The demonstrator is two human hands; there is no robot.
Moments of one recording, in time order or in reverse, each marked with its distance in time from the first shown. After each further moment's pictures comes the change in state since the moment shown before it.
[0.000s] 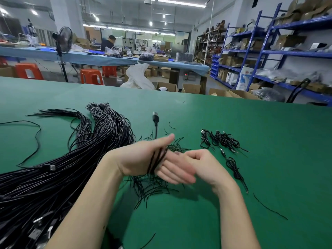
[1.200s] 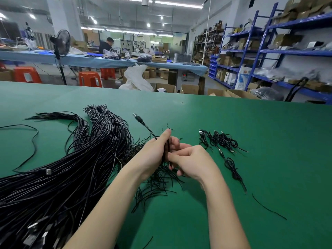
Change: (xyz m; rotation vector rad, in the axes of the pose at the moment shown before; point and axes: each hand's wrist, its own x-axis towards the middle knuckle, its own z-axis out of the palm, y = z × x) left_hand 0.043 -0.016 0.010 -0.122 0.729 0.296; right_hand 0.009 -0.018 0.016 0.080 0.160 0.120
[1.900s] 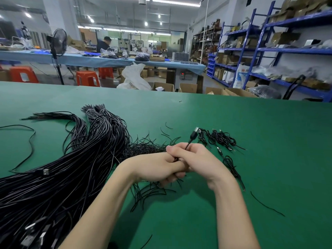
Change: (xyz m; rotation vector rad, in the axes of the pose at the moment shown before) left_hand -0.019 0.010 0.005 0.687 -0.456 -0.136; right_hand -0.004 0.006 -0.019 0.194 -0.222 -0.086
